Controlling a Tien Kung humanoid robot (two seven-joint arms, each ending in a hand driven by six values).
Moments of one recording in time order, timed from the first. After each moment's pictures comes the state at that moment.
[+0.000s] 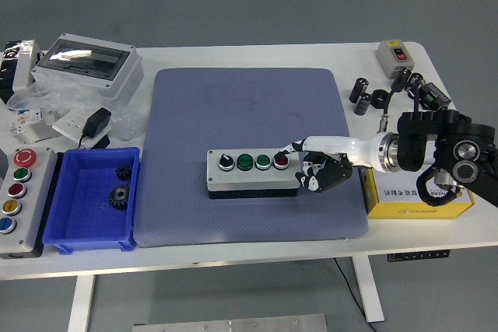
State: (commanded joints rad) left arm -0.05 0.12 -1.48 -0.18 1.64 -0.02 0.24; right arm 0.65 -0.62 0.70 1.64 -1.15 0.47 -0.47
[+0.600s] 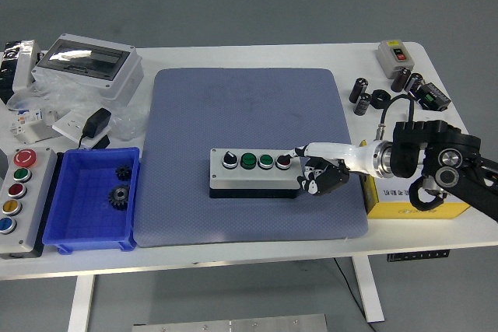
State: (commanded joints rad) left arm -0.05 0.12 -1.48 -0.18 1.64 -0.02 0.24; right arm 0.64 -0.60 0.66 1.56 -1.16 0.43 -0.45
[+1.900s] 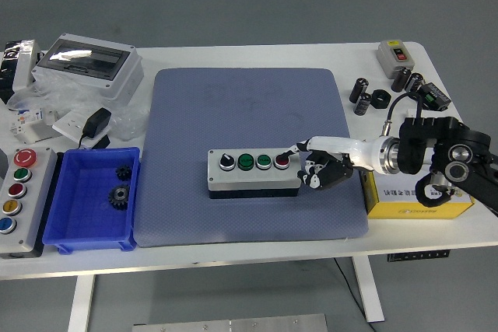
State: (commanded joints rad) left arm -0.05 0.11 -1.48 -0.18 1.64 -0.02 0.23; right arm 0.61 -0.61 0.74 1.58 -1.11 0.43 -0.39
